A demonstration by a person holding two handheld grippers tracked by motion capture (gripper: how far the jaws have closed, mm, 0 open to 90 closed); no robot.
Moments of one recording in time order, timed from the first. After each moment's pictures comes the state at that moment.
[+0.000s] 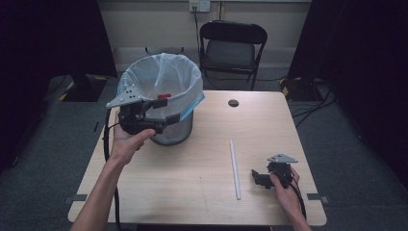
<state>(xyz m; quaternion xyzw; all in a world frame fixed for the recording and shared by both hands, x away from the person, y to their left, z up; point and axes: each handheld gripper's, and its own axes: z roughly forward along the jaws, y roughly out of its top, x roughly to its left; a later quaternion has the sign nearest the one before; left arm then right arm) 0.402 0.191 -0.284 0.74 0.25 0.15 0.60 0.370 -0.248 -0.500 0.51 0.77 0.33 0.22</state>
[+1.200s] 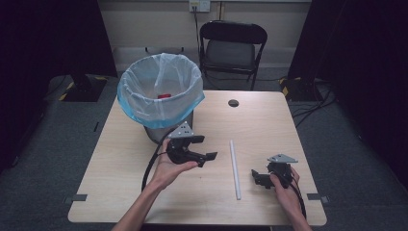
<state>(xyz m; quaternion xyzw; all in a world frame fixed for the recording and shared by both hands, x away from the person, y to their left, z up) 0.396 0.089 -0.390 0.80 0.25 0.05 0.54 0.370 -0.248 -0.500 0.51 0.77 0.33 0.22</state>
